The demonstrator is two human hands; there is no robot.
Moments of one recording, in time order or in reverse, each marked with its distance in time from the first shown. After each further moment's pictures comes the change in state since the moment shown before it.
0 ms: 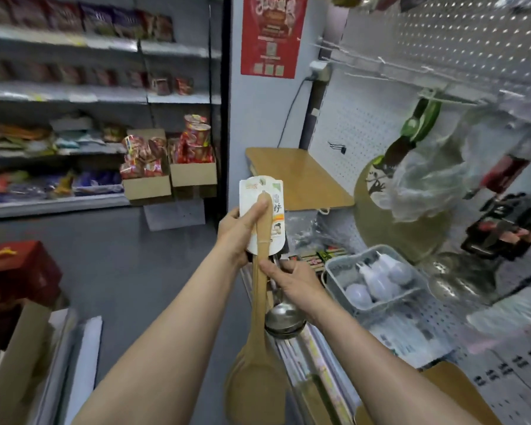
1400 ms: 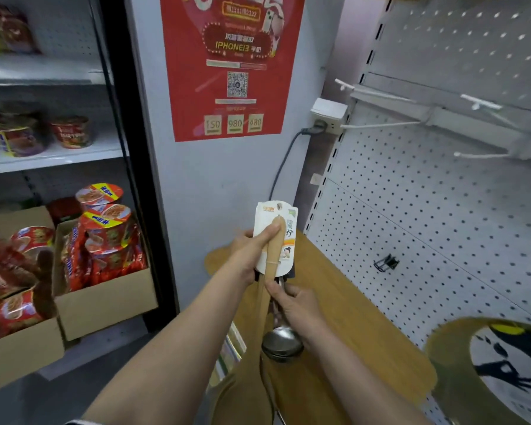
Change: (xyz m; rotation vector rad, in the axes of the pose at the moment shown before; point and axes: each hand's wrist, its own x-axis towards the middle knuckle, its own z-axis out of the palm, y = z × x) left_hand 0.750 0.070 0.167 0.224 -0.290 -0.208; right_hand 0.714 -0.101 -0.075 0.173 0.322 0.123
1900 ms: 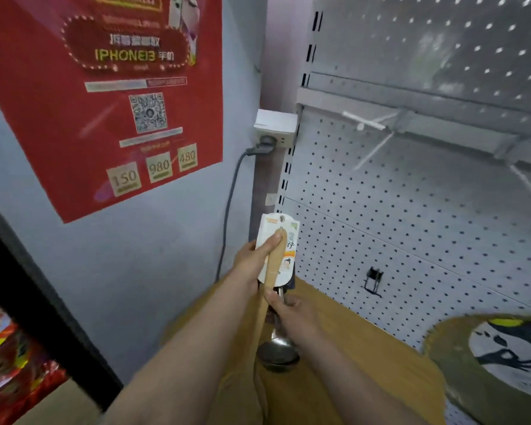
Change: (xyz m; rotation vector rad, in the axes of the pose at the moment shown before) left_hand 0.184 0.004 0.060 0.162 -0.370 -0.156; right_hand 0.130 -0.025 -0.002 0.127 0.383 0.095
